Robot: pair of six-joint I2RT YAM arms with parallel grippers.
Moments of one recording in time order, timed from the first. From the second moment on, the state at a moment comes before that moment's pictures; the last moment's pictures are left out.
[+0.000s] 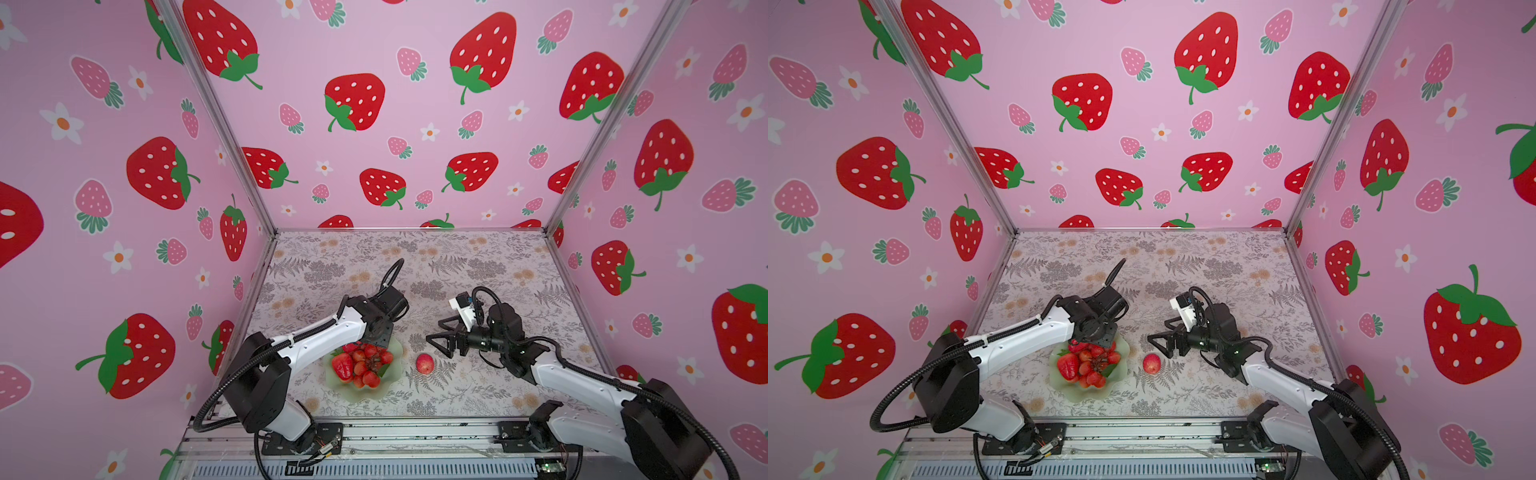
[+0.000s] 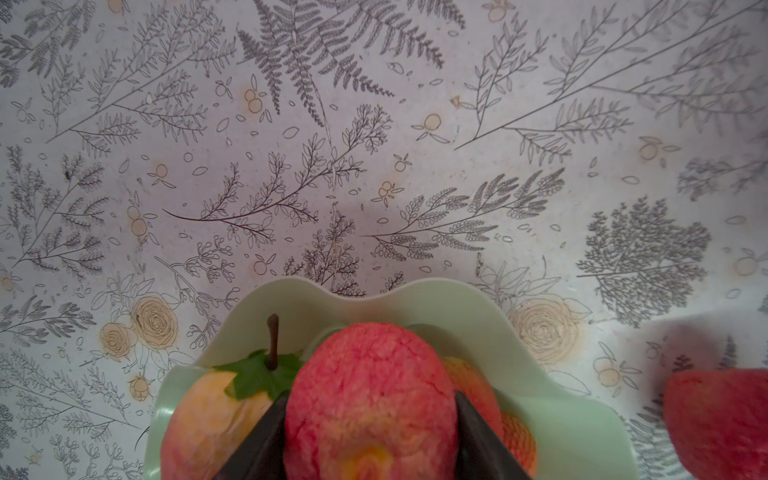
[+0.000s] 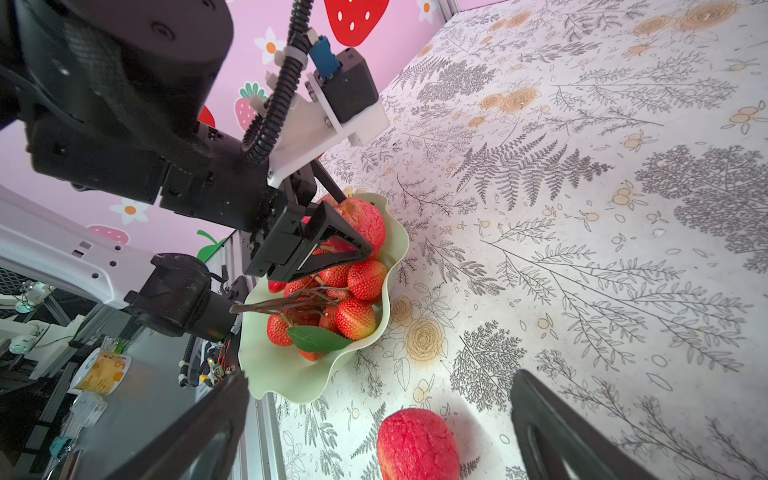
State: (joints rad) left arm -0.75 1.54 1.07 -0.89 -0.28 -0.45; right arm 0.69 1.15 0.42 0.36 -0.62 0.36
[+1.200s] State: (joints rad) left arm -1.09 0.93 0.93 -0.89 0.01 -0.28; right arm 0.99 1.21 0.46 0.08 -0.23 0.27
